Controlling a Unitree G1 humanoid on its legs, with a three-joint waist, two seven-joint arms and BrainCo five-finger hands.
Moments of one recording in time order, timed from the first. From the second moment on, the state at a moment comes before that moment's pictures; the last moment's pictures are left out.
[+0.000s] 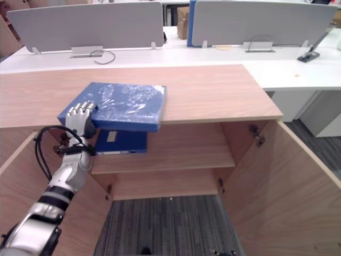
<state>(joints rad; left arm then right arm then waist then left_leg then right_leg) -0.35 0.48 -0.22 0.20 0.85 0.10 0.54 0.06 -0.02 -0.44 1.13 0.10 0.00 -0.21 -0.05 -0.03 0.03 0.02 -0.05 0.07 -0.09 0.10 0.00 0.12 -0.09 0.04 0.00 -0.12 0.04</state>
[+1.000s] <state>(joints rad) 0.23 0.27 -0.39 -0.29 -0.78 -0.18 0.03 0.11 -0.03 -0.26 0.99 0.20 0.01 -0.20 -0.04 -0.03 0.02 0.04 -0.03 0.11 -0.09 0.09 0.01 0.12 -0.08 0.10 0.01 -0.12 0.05</state>
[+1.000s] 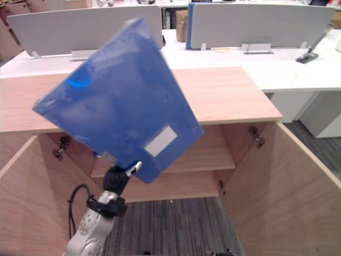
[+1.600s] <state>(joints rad) 0.29 0.17 -0.36 -0.36 -0.85 -0.15 -0.05 0.23 0.01 -0.32 -0.27 0.25 -0.16 -0.35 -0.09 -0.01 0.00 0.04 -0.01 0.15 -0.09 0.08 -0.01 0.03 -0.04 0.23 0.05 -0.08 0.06</state>
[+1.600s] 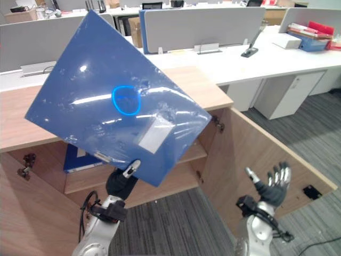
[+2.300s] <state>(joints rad) 0.28 0.25 -0.25 -0.36 -0.69 -0.16 -0.12 -0.27 -0.52 -0.10 -0.23 0.51 -0.24 -0.08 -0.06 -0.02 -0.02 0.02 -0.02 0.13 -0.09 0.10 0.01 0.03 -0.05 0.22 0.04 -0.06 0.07</state>
